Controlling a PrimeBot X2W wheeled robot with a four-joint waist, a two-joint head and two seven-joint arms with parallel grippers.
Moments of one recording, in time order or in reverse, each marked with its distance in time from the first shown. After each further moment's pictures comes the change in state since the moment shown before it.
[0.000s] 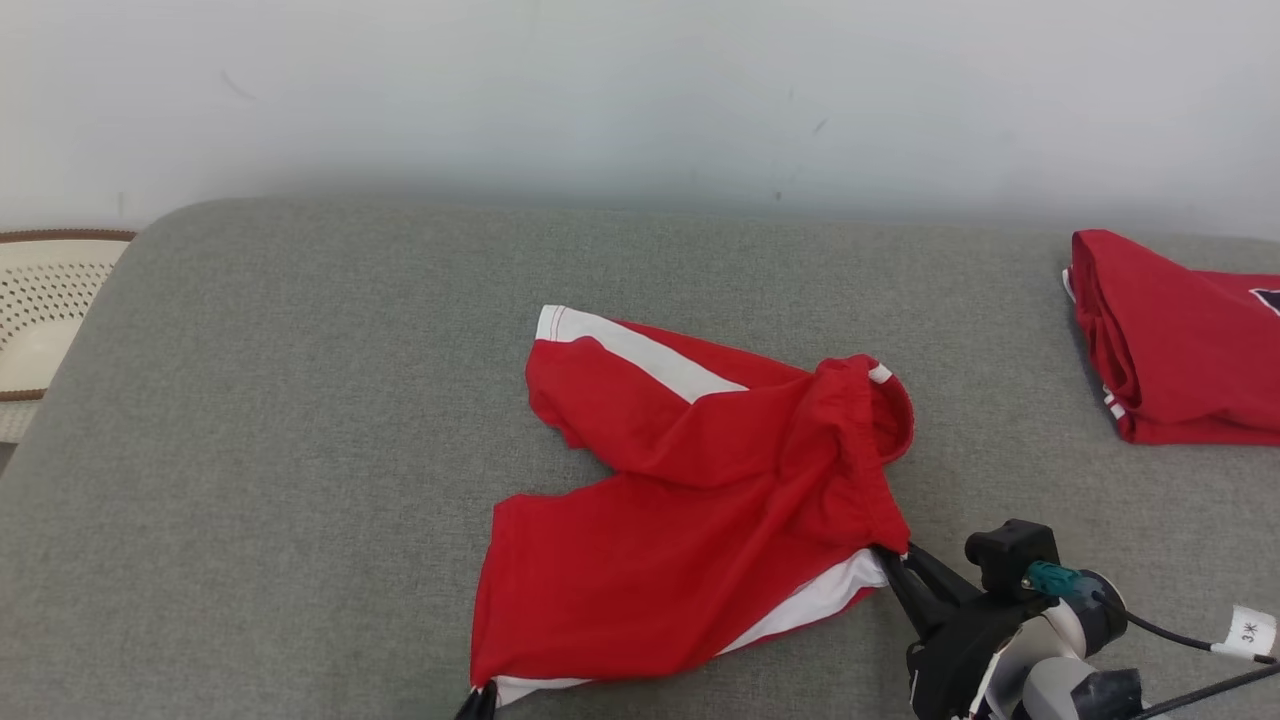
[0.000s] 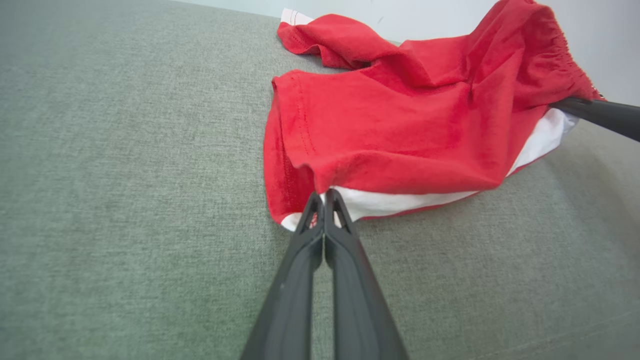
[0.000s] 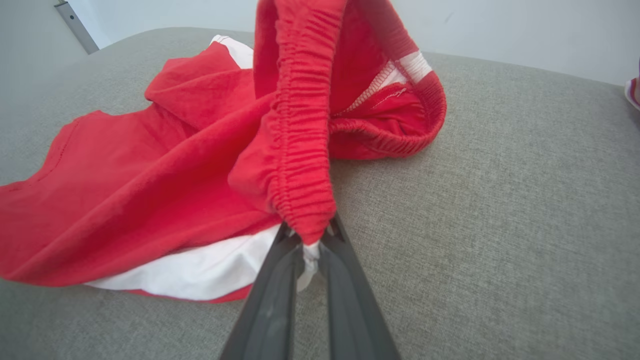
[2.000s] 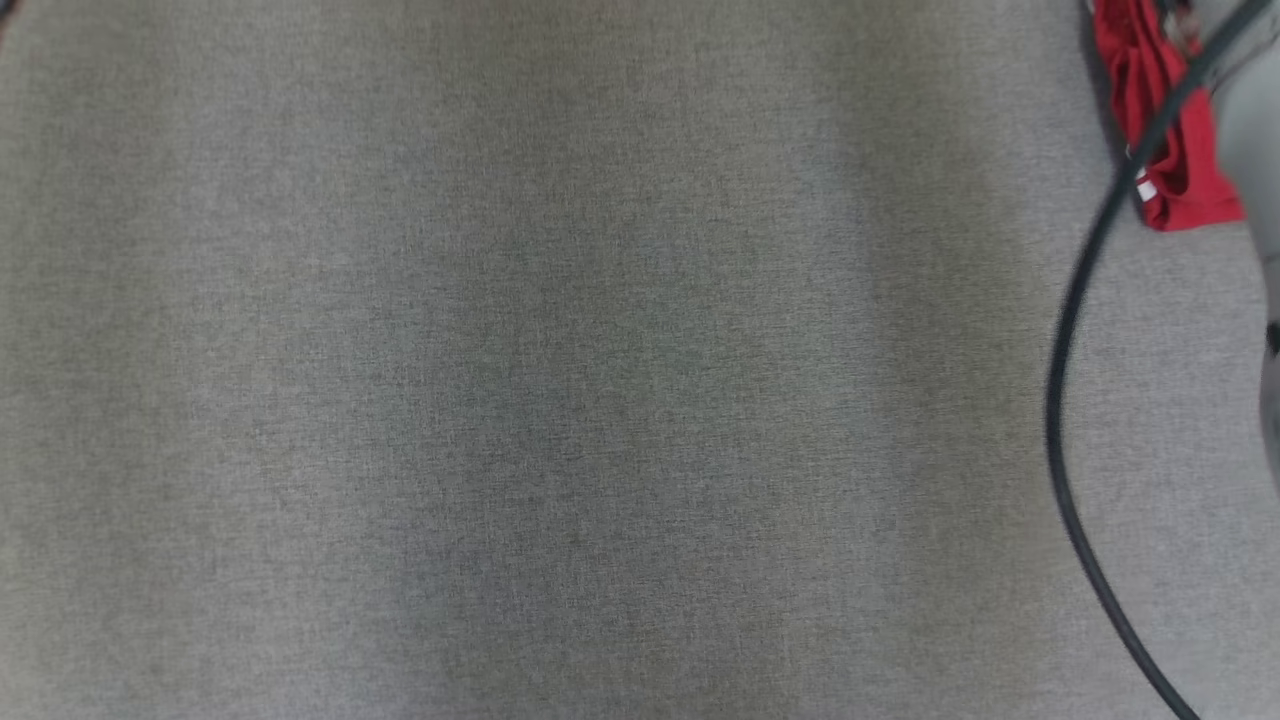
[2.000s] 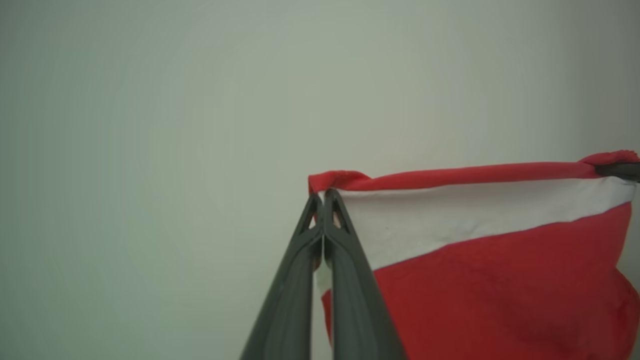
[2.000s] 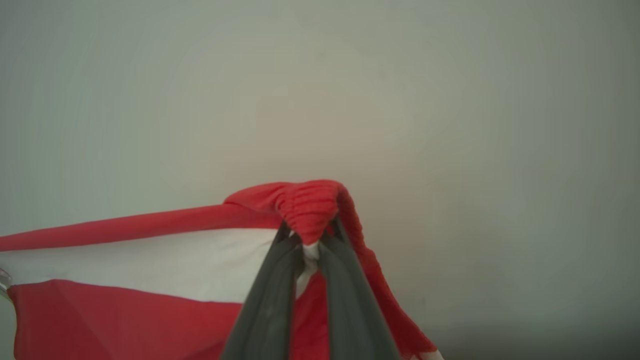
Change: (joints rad) left arm -1.708 0.326 -0.272 0.381 -0.200 -0.071 0.007; right arm -1.267 0.234 -0.394 0.342 0.279 0.000 0.231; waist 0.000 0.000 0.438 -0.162
